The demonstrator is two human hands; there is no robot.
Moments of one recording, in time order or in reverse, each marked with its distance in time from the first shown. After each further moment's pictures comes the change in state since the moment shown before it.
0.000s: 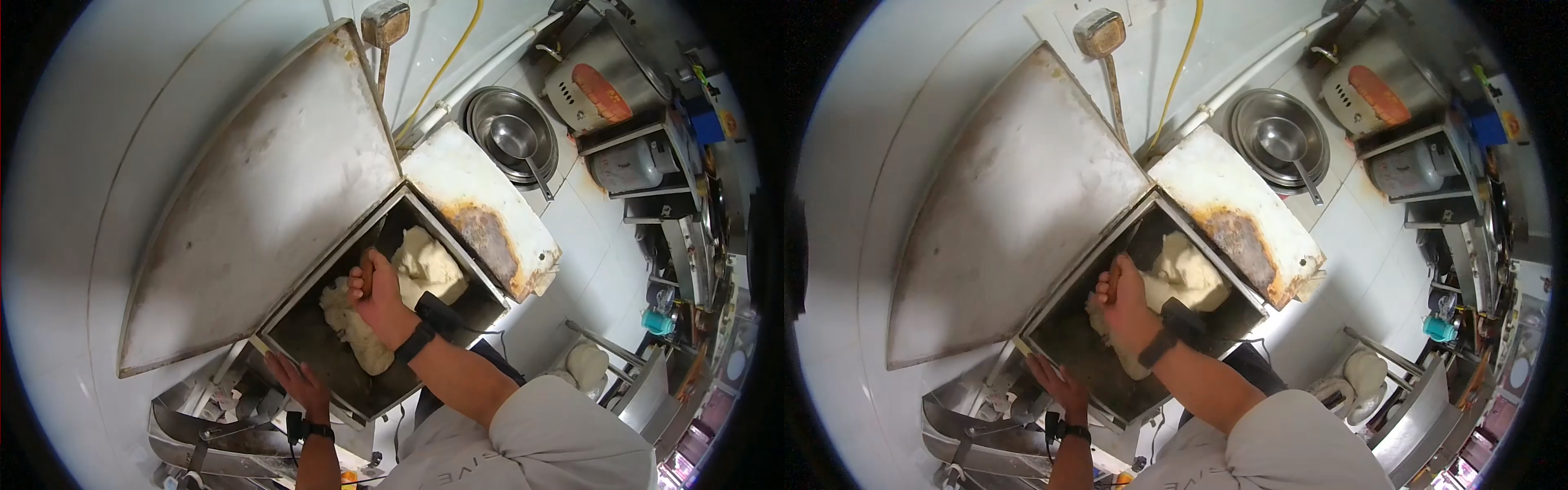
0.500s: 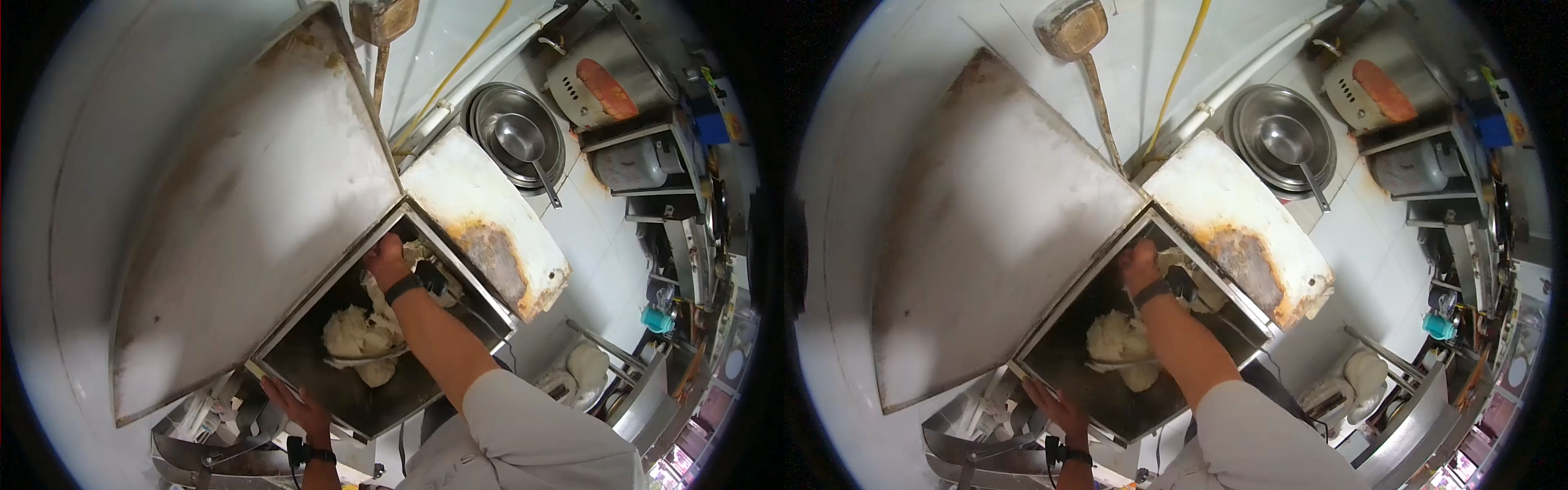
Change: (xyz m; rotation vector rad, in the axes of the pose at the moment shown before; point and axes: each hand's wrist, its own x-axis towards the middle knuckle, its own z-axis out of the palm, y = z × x) left_hand 0.001 0.000 -0.001 -0.058 -0.047 -0.028; right_hand 0.205 -0.057 -0.047 0.059 0.247 -0.170
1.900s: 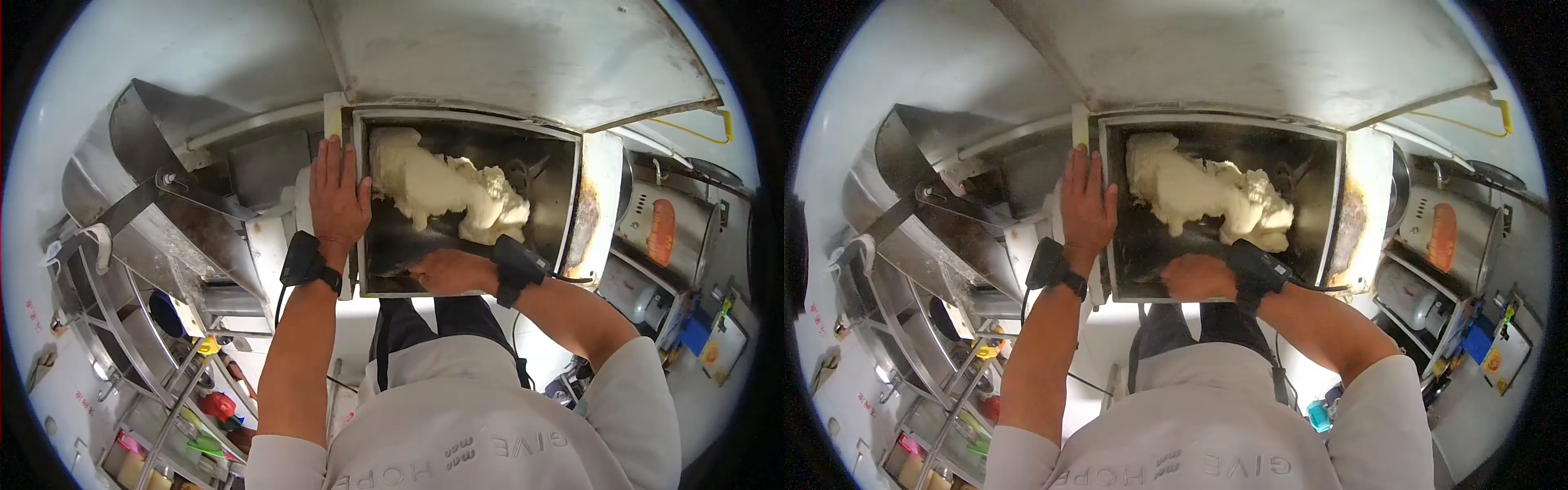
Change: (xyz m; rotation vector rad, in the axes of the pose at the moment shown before) left_hand -0.001 -0.006 0.001 -0.014 0.152 -0.035; right_hand -0.252 0.045 -0.122 2.706 1.376 -0.199
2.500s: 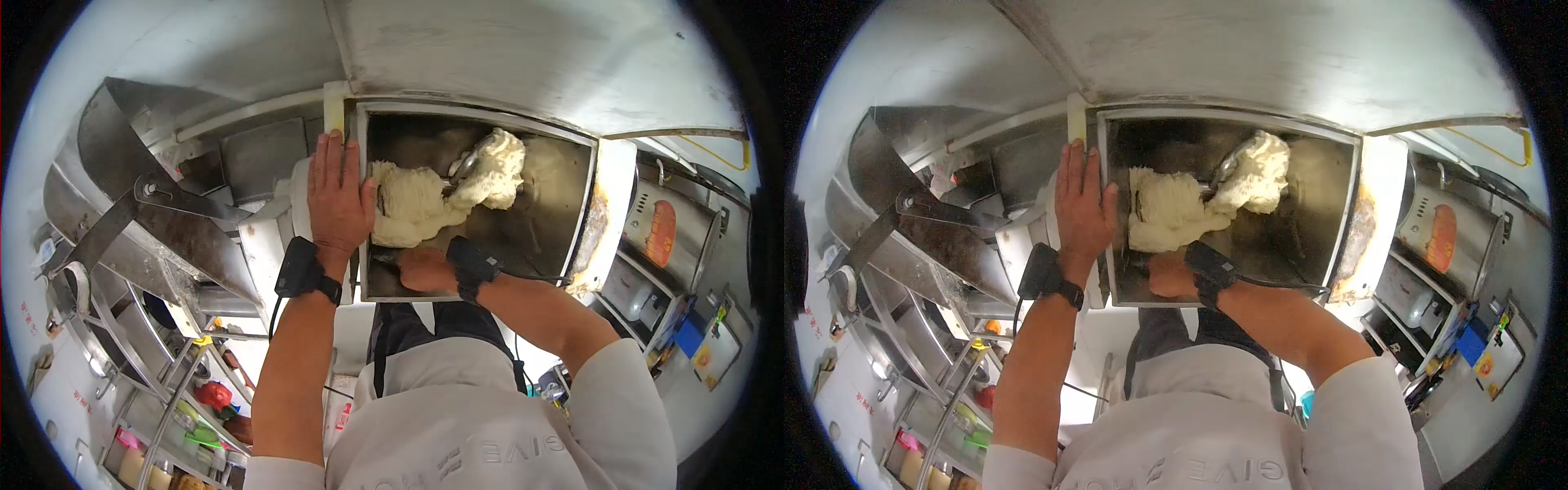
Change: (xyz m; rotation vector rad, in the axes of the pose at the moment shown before) left_hand 0.003 -0.003 0.001 -0.040 -0.009 -0.009; right_hand 0.069 0.009 0.029 -0.131 -0.059 0.203
